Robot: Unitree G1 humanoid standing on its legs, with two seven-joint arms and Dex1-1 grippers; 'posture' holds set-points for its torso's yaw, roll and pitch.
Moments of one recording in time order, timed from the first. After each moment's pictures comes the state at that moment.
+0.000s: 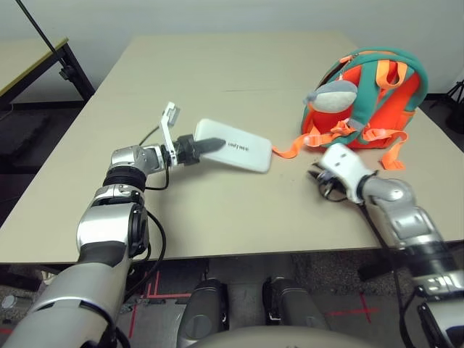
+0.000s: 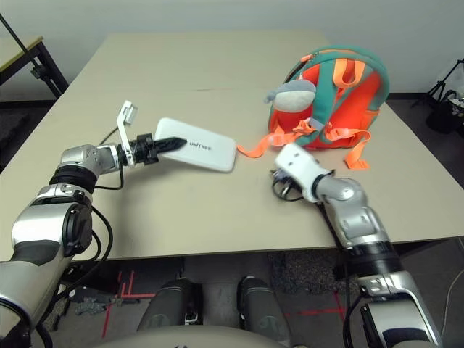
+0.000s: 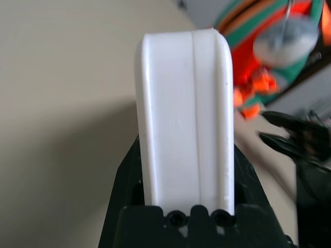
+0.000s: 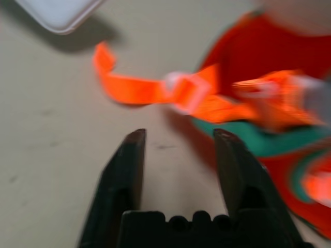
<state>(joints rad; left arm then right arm) -0.97 0.35 0.27 1.01 -0.34 0.56 -1.02 -0.22 -0.51 -0.15 -0.07 0.00 0.31 0.63</state>
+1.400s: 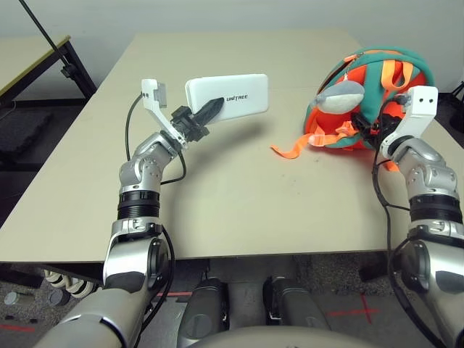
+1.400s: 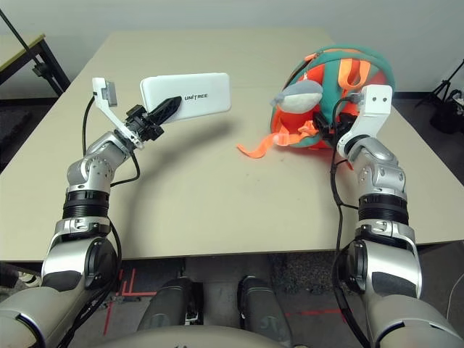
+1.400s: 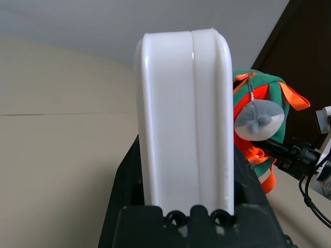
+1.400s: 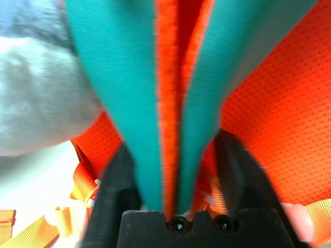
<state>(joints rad) -0.73 0.21 0.29 0.43 -0.53 0.43 -0.77 -0.68 -0.47 -0.34 0.60 0.26 0.28 0.40</state>
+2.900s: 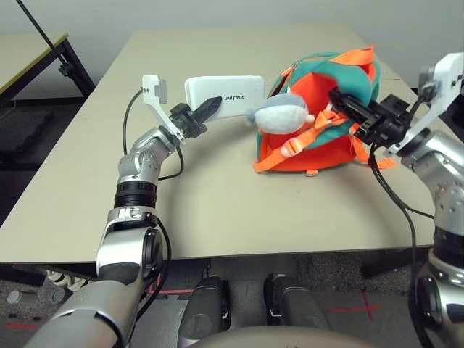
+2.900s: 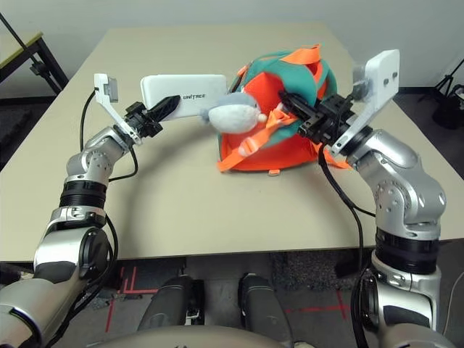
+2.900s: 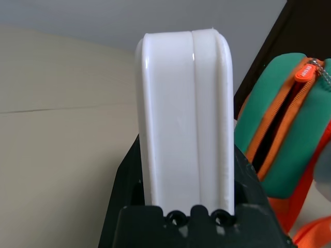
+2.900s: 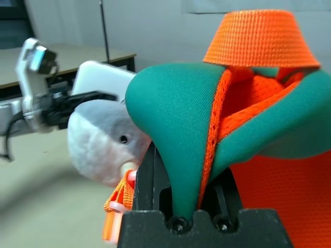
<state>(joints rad) -0.81 0.29 0.25 0.59 -0.51 0.37 -0.82 -0.35 -0.51 -0.29 -0.44 0.70 0.69 0.57</state>
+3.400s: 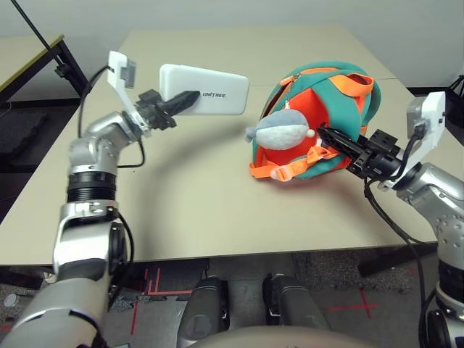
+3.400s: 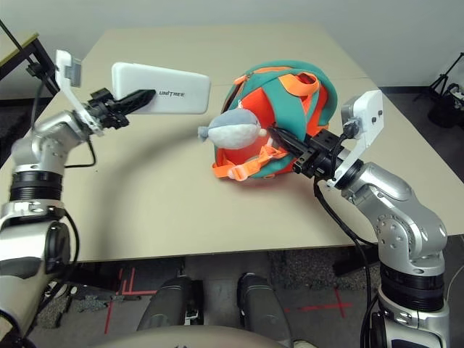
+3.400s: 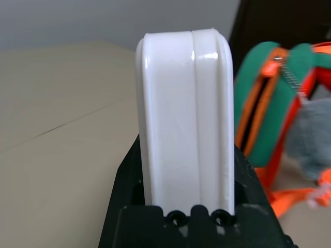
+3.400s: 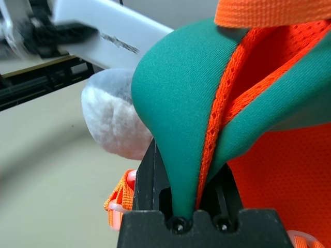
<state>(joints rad) -0.89 0.65 0.18 0.45 -0.52 0.60 -1.11 -0.23 -0.53 -0.26 -0.46 0.72 0.66 0.61</state>
